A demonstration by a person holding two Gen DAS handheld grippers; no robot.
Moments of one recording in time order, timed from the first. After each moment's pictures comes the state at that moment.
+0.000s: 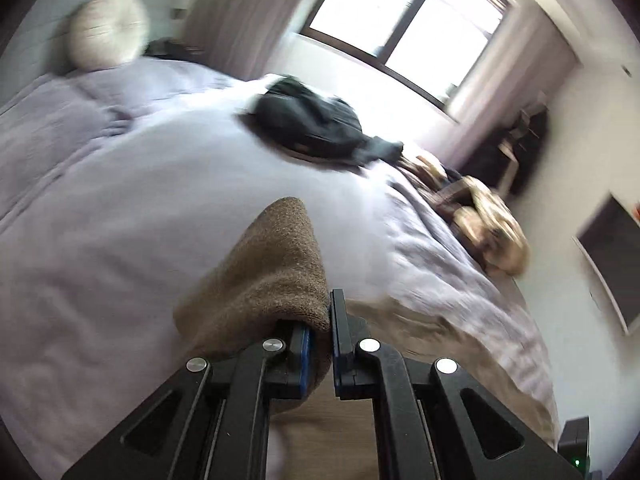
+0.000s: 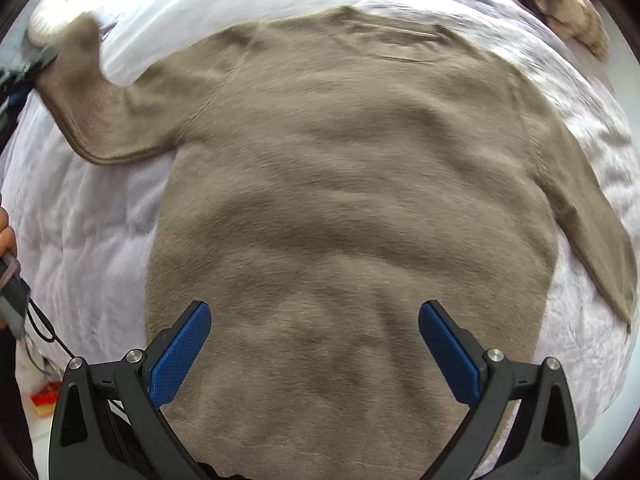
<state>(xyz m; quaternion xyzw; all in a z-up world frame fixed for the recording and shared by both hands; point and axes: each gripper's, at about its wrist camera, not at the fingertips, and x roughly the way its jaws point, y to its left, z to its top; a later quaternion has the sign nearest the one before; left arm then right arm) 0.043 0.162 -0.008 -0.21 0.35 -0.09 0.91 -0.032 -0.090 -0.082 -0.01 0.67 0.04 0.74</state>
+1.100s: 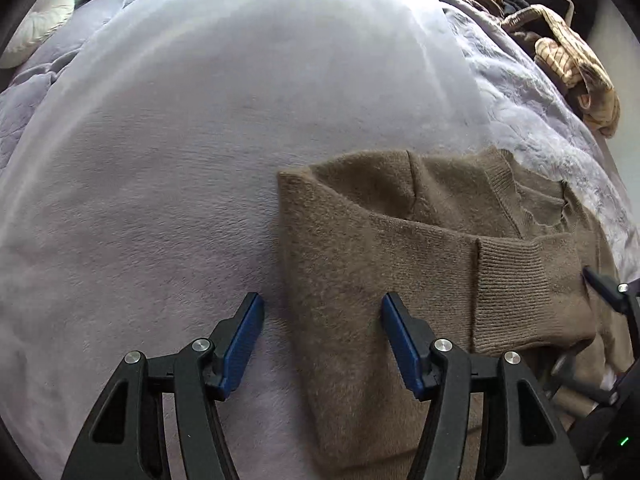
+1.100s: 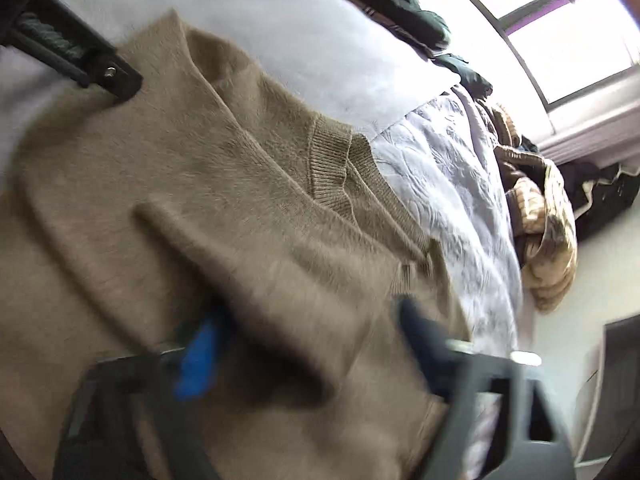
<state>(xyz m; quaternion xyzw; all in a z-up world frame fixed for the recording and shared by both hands) 0.149 0.117 -0.136 -0.05 0.60 -0.04 0.80 0.101 -0.053 -0.144 -0.41 0.49 0.07 0.77</state>
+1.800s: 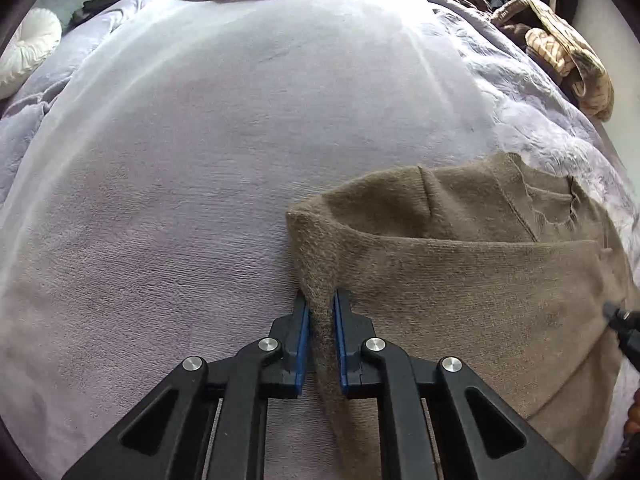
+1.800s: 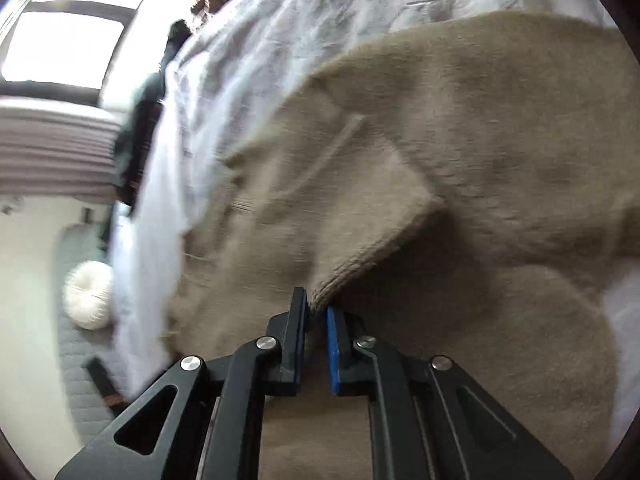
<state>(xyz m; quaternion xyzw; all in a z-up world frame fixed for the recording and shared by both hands) 0.165 0.139 -0.137 -0.02 0.58 -0.06 0.81 0.077 -0.294 -0.148 0.40 0.53 -0.05 0.74</state>
